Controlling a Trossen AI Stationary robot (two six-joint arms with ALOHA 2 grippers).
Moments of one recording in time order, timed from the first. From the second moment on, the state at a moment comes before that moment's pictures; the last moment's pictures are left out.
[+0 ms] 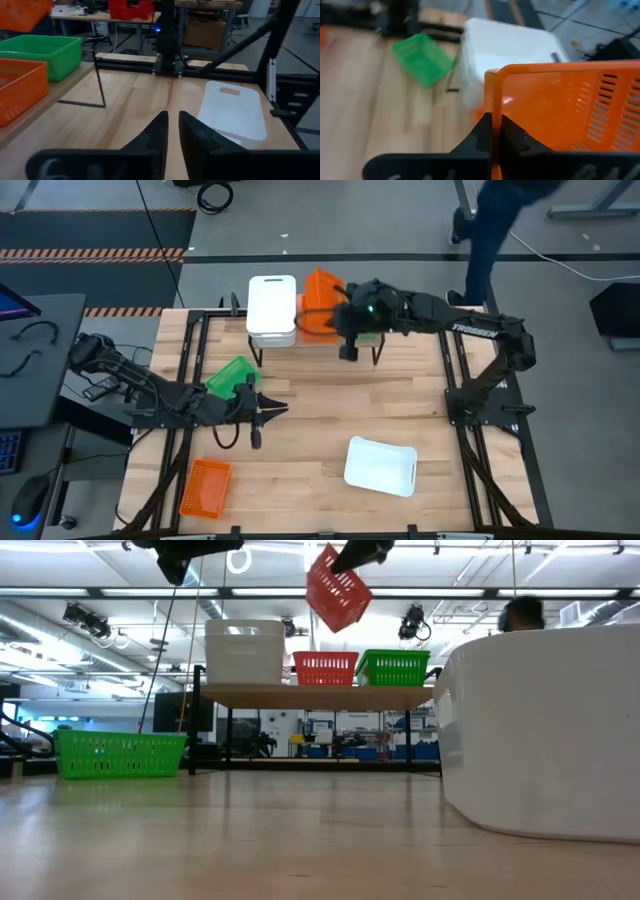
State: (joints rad) left arm -0.43 1.06 0.63 0.21 -0.60 -0.17; right arm -0.20 1.58 1.70 -0.69 0.14 -0.27
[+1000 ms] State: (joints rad) left arm -0.40 1.06 0.63 0.12 -0.60 -0.23; right arm -0.31 2.04 2.31 -1.21 0.08 -0.30
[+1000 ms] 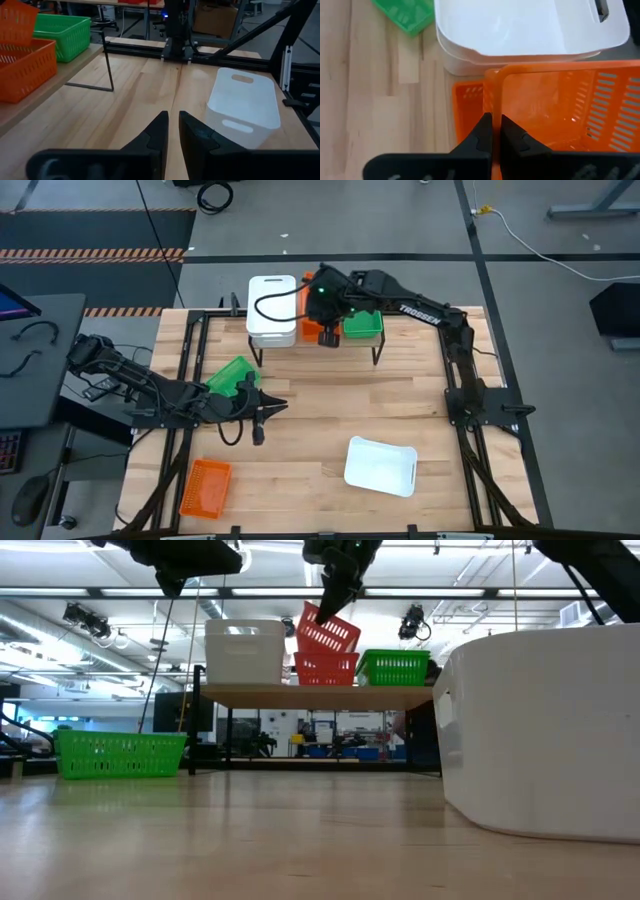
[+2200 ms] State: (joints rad) left arm -0.40 1.06 0.63 0.12 -0.58 -0.23; right arm -0.26 2.04 2.31 -1.30 0.14 -0.23
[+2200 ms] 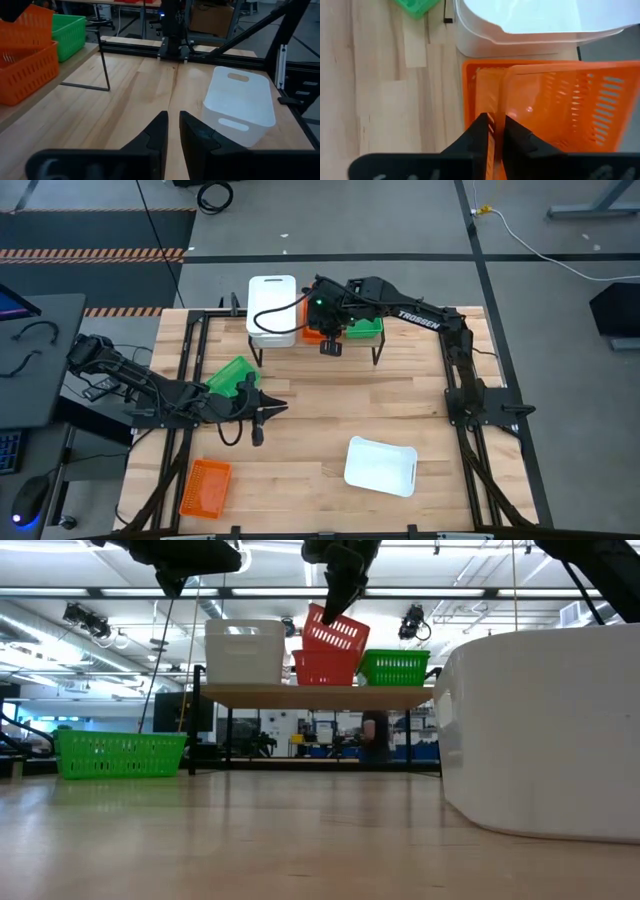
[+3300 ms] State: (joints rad) left arm -0.40 1.06 0.63 0.00 -0.51 -0.31; right arm -0.02 2.04 2.28 -1.47 -0.02 -0.10
